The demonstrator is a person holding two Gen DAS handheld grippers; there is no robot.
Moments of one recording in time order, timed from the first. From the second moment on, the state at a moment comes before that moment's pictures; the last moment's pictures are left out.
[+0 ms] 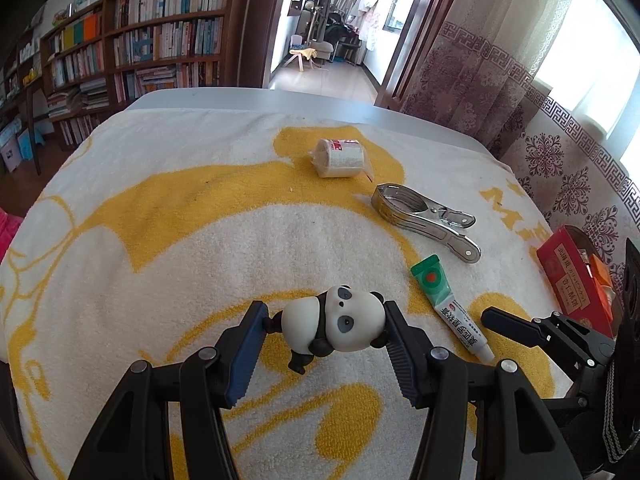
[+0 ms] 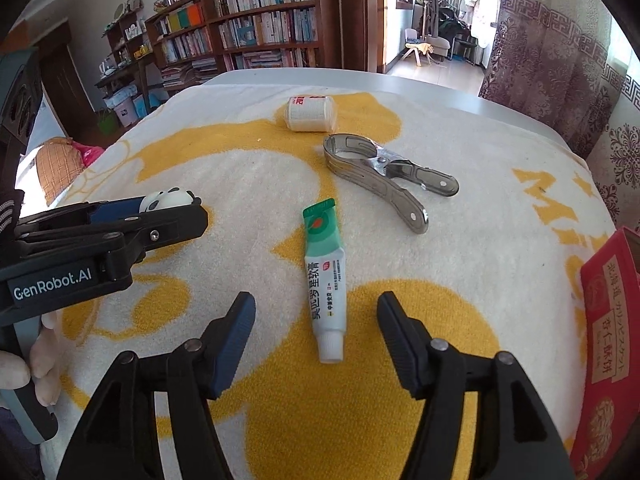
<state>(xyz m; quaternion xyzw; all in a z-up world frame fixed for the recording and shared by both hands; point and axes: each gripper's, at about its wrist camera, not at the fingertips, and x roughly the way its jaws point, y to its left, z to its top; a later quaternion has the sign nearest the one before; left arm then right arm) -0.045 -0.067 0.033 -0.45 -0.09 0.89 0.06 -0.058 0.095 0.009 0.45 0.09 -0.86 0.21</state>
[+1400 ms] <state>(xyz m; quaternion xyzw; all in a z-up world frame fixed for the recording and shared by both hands) -0.009 0.126 0.084 -0.43 0.00 0.87 0.24 0.060 0.369 0.102 0.32 -0.15 -0.94 0.00</state>
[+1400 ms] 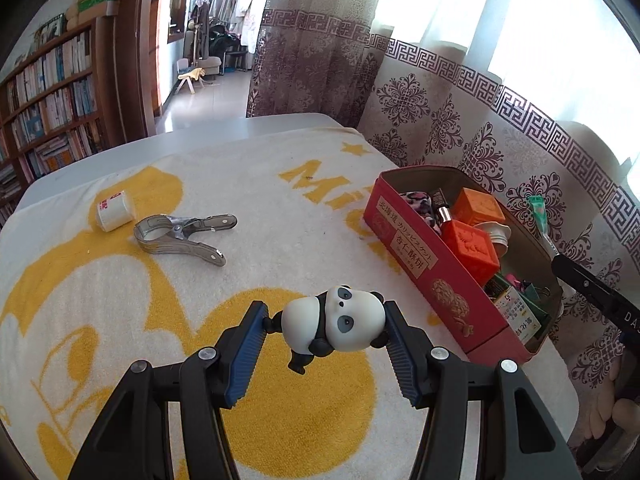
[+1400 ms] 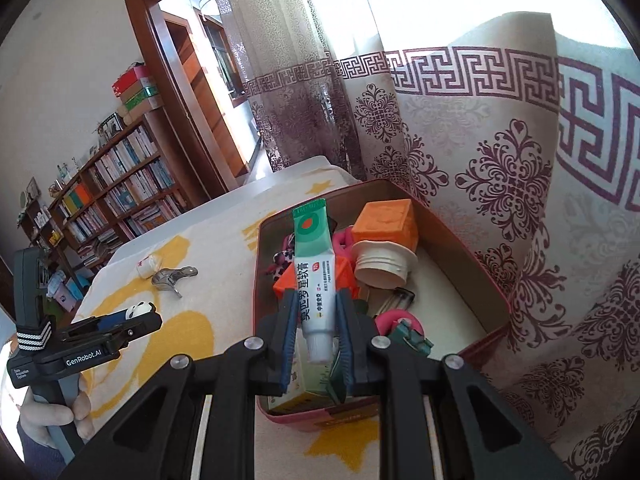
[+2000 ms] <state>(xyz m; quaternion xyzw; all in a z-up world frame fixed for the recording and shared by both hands) -0.011 0.268 0.112 -0.41 0.04 0.84 0.34 0.068 0.416 0.094 0.30 -0.18 -0.94 -0.03</state>
